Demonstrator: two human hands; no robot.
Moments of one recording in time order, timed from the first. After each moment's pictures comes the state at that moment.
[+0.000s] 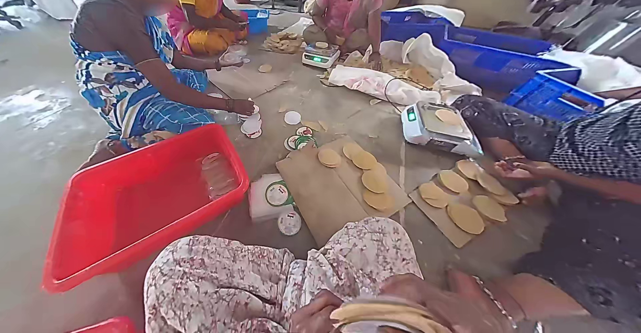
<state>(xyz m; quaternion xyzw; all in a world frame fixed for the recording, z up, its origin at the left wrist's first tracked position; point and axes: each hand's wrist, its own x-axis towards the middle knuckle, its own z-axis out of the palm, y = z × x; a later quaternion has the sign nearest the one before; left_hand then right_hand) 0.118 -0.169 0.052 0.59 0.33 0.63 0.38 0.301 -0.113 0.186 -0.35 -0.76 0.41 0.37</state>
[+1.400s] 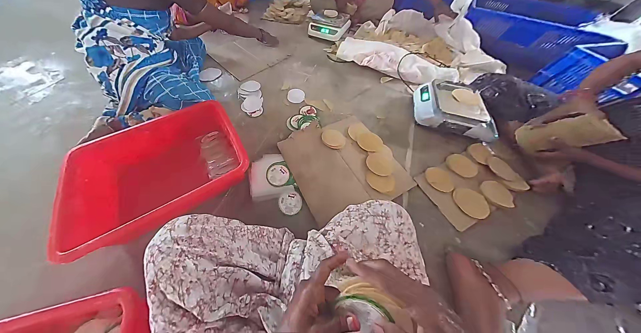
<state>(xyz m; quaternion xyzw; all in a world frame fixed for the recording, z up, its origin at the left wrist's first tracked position) 0.107 -0.163 0.062 0.46 0.33 0.47 0.68 0.327 -0.102 0.125 -0.31 -0.83 0.43 0.19</state>
